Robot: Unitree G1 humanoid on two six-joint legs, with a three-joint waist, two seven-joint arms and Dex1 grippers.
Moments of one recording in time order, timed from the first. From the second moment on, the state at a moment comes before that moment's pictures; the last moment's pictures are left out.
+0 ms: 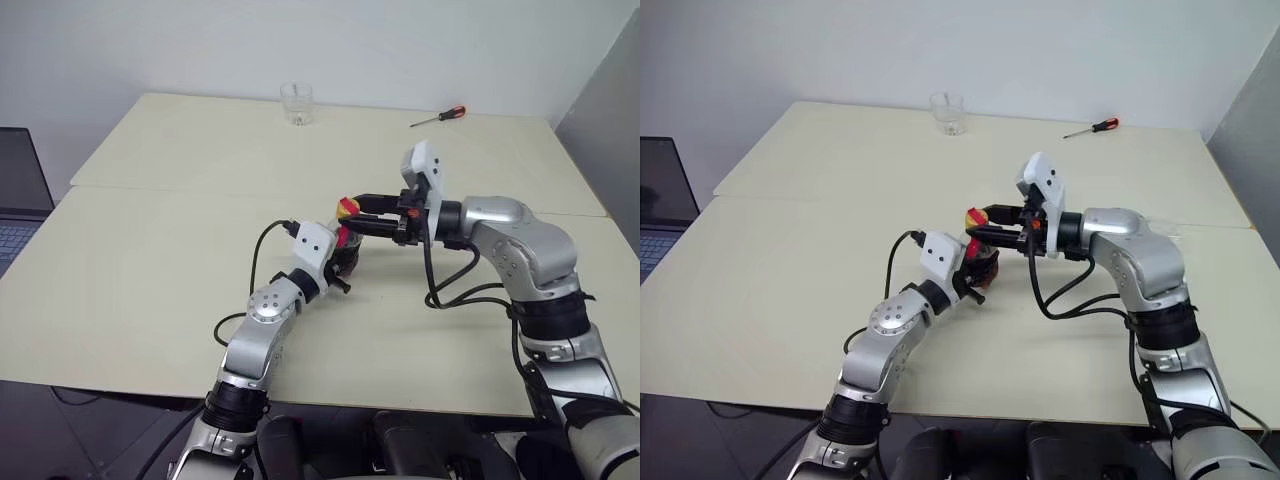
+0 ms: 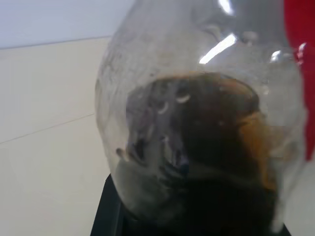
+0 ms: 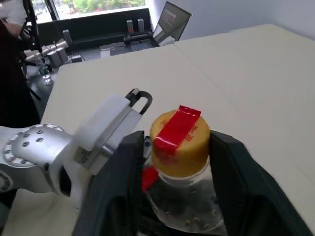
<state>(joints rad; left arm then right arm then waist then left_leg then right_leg) -0.33 0.12 -0.17 -0.11 -0.09 0.34 -0.39 -0.76 -0.42 0.09 -0.14 0.50 0.80 0.91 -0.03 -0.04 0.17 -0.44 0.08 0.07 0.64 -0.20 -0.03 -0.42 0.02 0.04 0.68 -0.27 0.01</state>
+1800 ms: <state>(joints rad) -0.36 0.10 -0.14 -0.01 -0.09 0.32 -0.34 -0.83 -0.08 0.02 -0.42 0.52 1.37 0.10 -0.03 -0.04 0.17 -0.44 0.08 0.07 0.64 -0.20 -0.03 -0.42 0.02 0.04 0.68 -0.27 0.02</state>
